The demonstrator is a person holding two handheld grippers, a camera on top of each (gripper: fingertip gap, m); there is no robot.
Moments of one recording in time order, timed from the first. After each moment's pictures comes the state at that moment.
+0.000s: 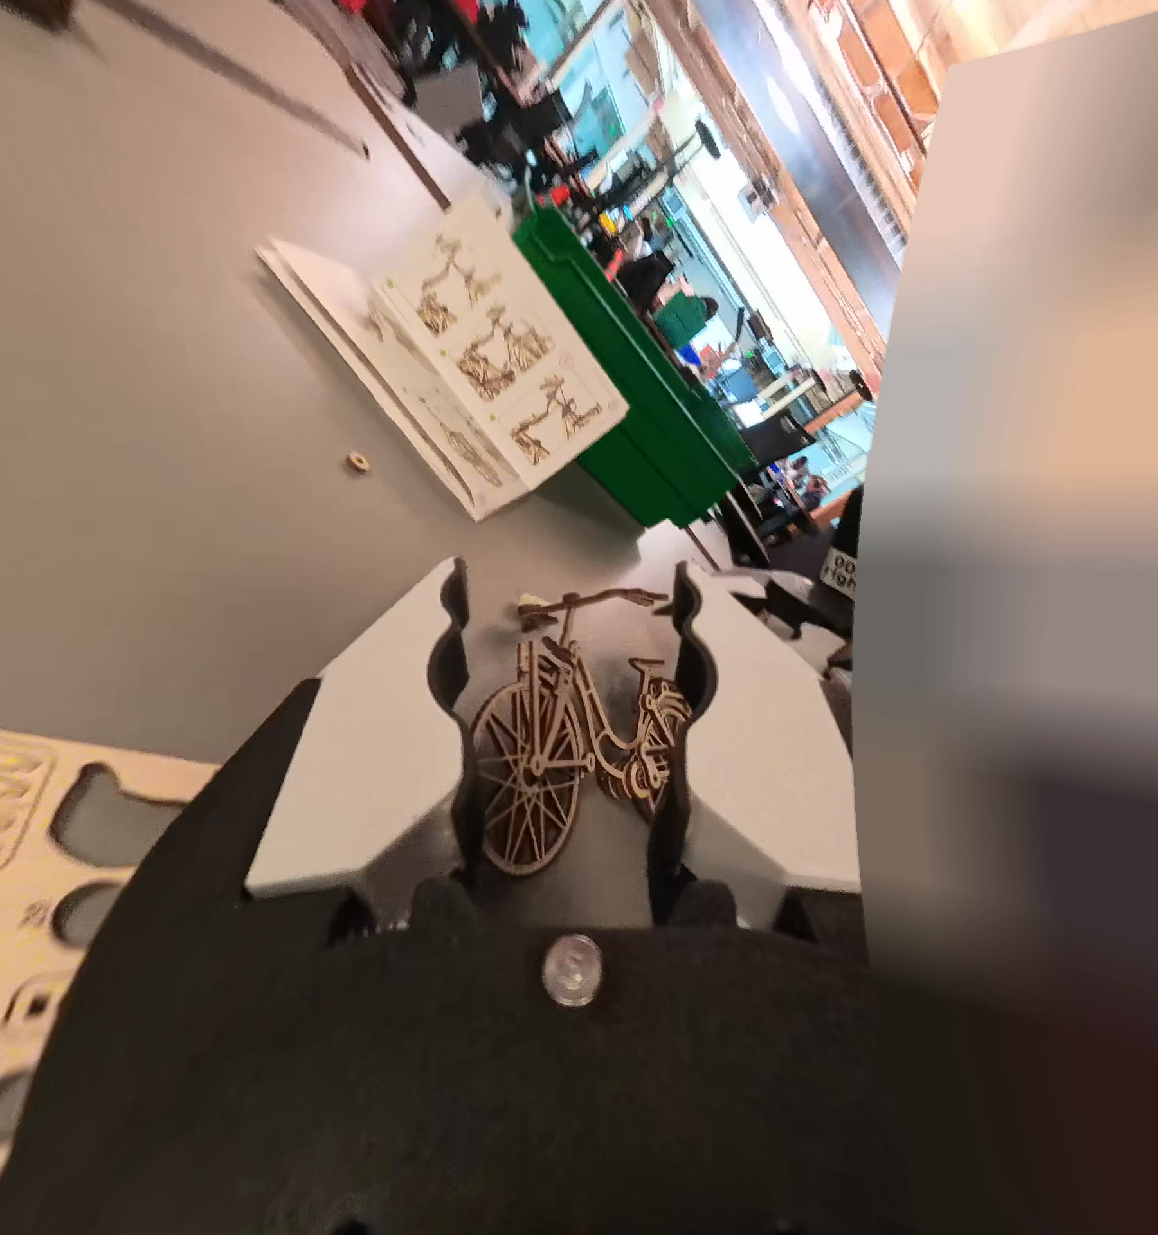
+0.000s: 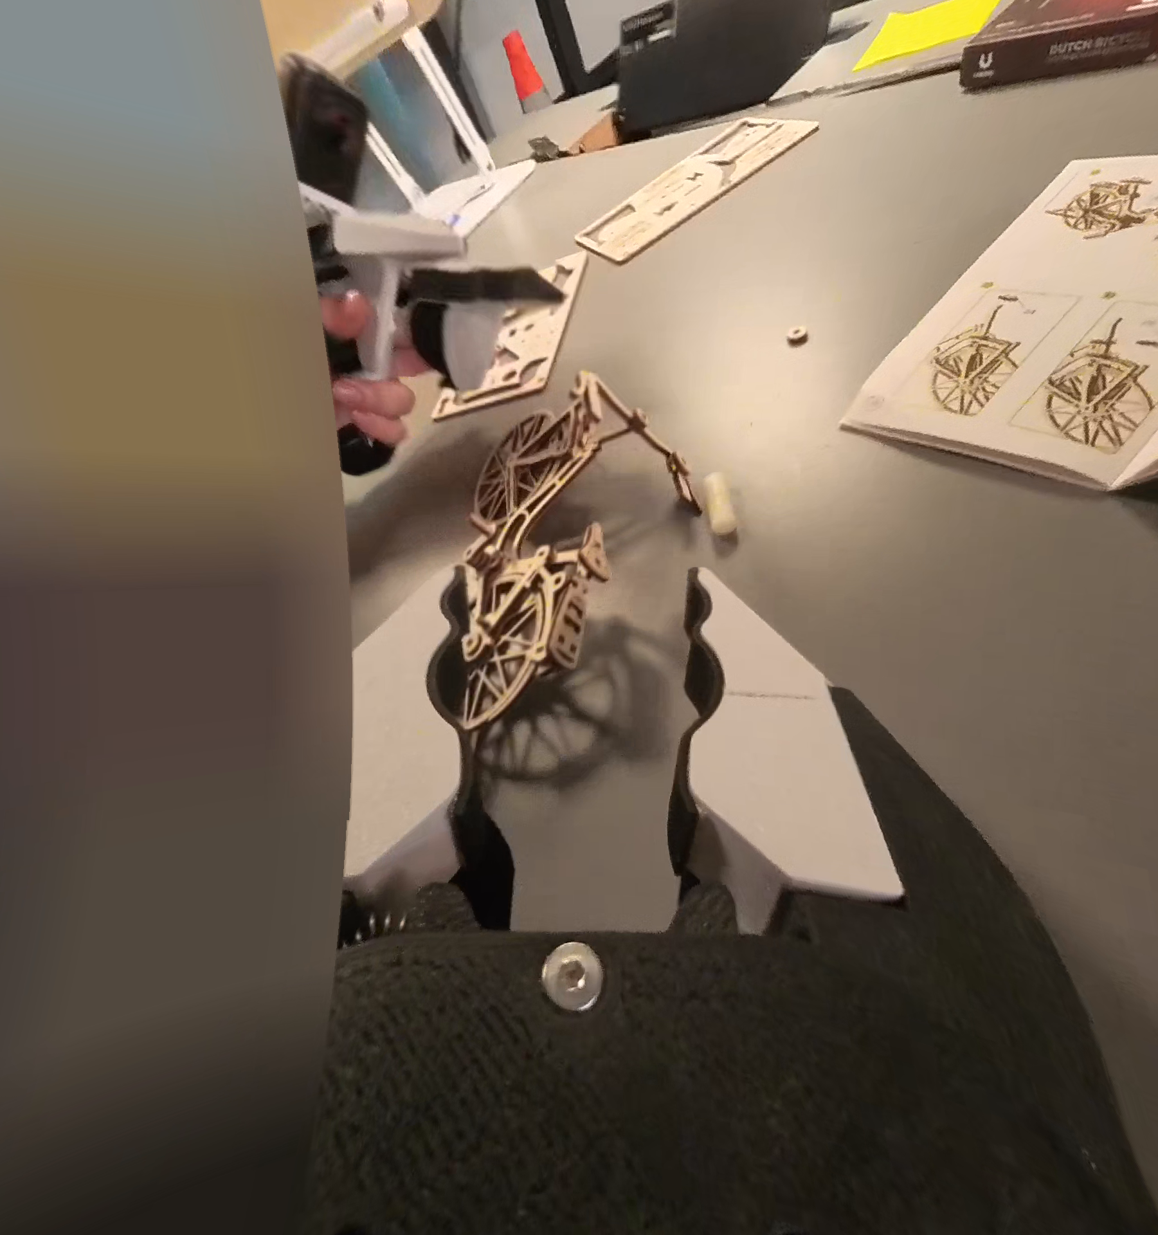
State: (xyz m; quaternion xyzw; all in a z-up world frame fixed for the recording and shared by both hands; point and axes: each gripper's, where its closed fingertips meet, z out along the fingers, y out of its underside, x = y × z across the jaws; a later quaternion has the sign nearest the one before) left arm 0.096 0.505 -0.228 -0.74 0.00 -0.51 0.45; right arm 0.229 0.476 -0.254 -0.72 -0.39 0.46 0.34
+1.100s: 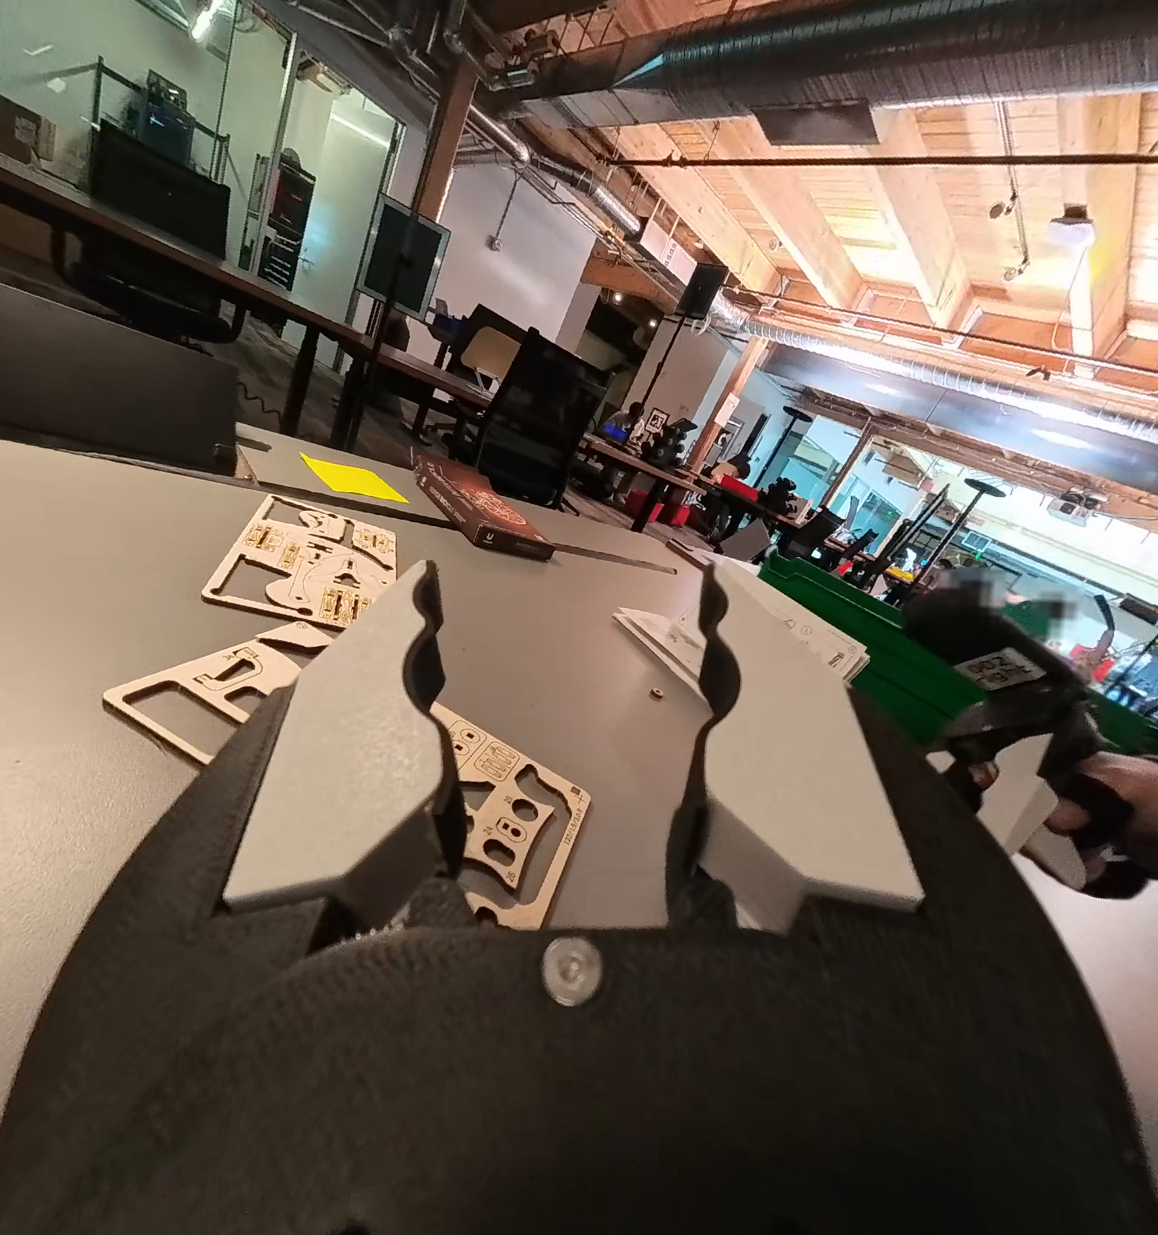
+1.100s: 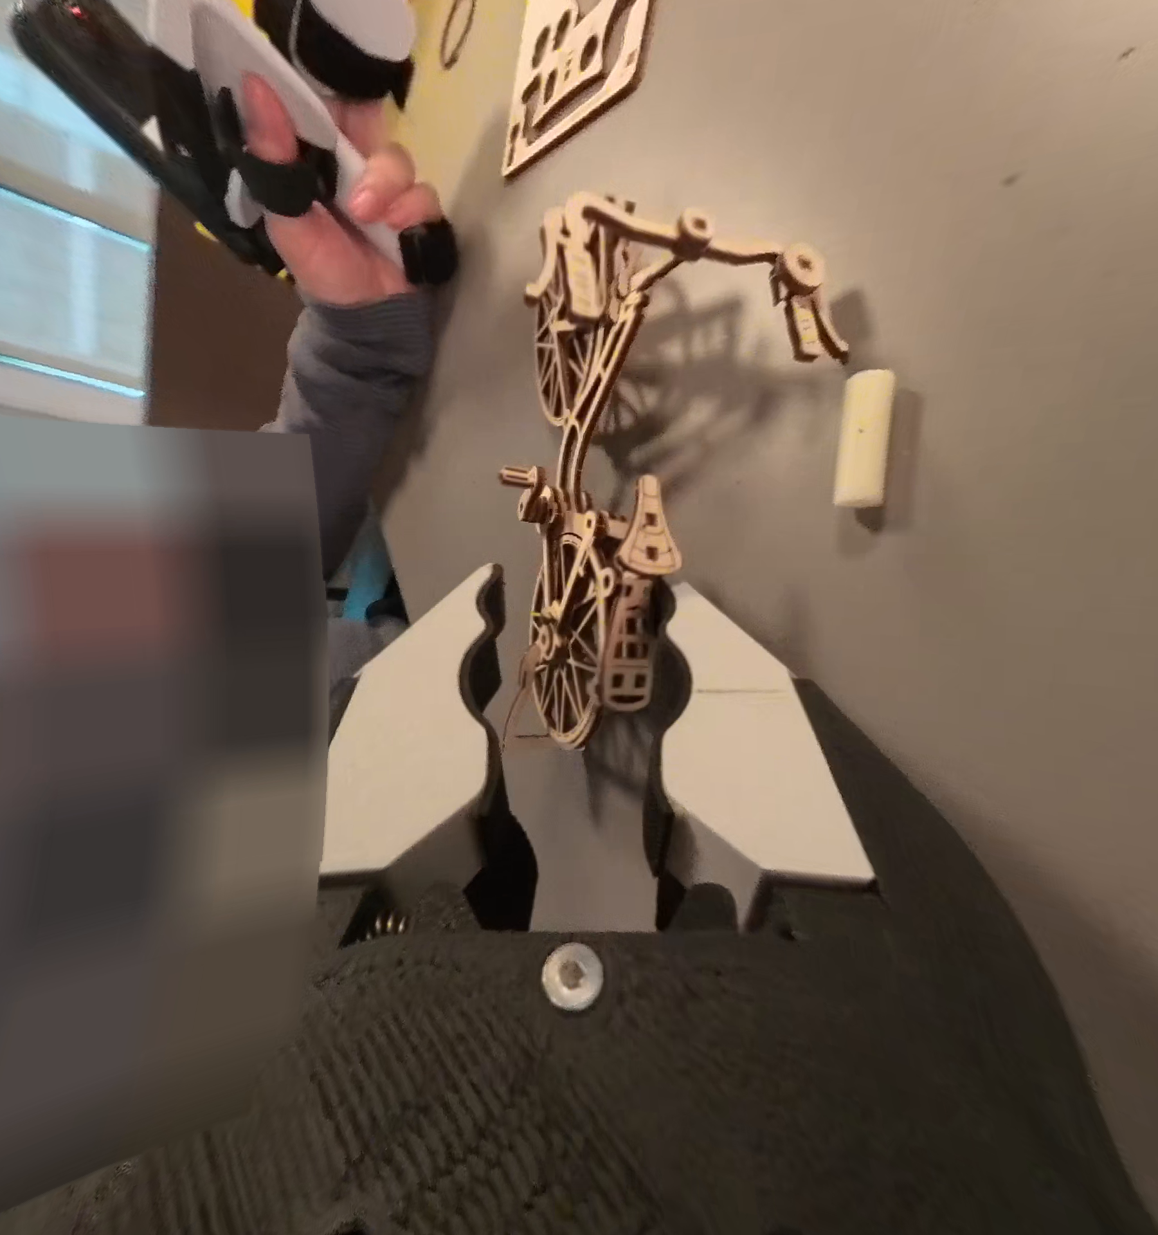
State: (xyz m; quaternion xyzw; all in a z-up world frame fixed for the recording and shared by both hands) left arm -0.032 0.462 -0.195 -0.63 -0.10 -0.21 0.74; right arm 0.196 0.453 -0.285 -0.75 -0.45 0.49 -0.02
